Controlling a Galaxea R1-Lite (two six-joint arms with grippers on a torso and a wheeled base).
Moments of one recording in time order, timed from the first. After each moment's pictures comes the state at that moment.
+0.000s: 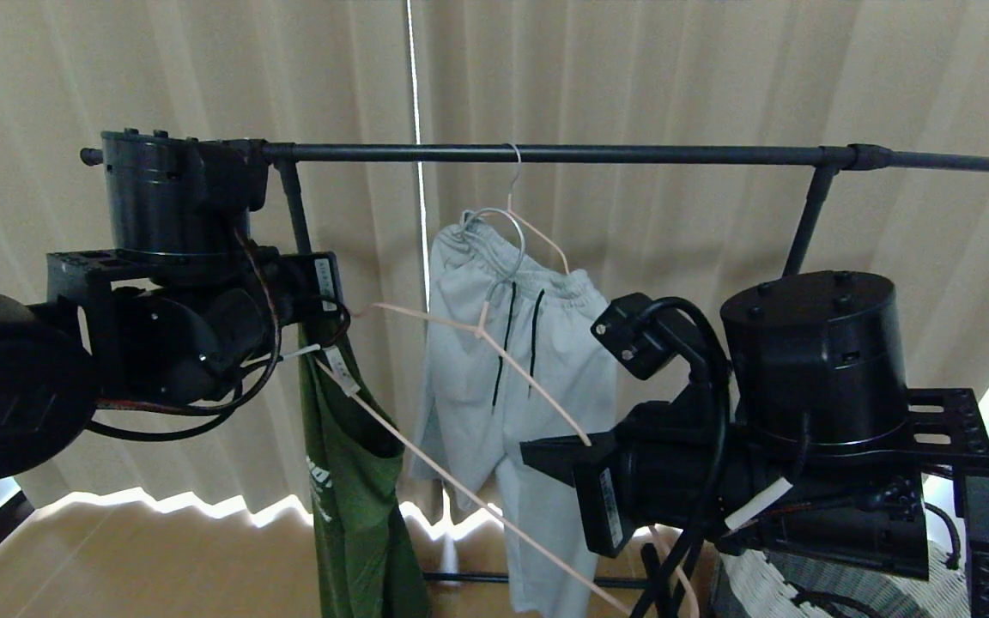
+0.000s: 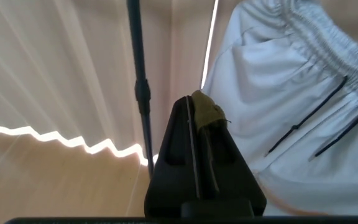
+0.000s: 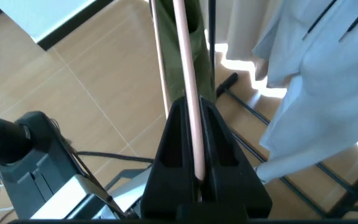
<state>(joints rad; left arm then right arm) -0.51 1.63 -1.05 -0.30 0.60 -0.15 0.88 1.65 -0.92 -0.24 0.01 0.31</state>
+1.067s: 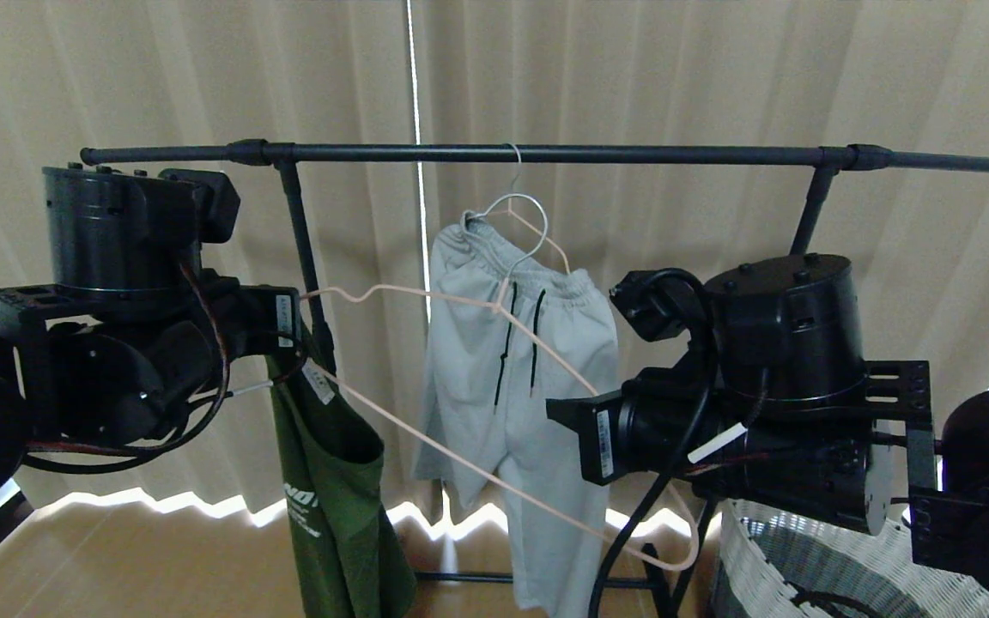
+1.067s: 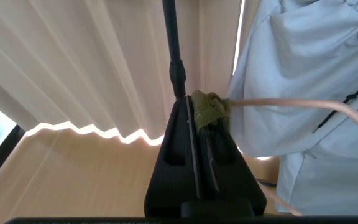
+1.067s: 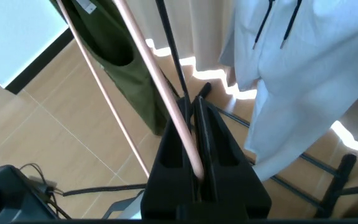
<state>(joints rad) -0.46 1.55 -0.93 -0.29 0.61 -0.04 0.81 1.69 -0.96 -0.26 -0.11 0.38</state>
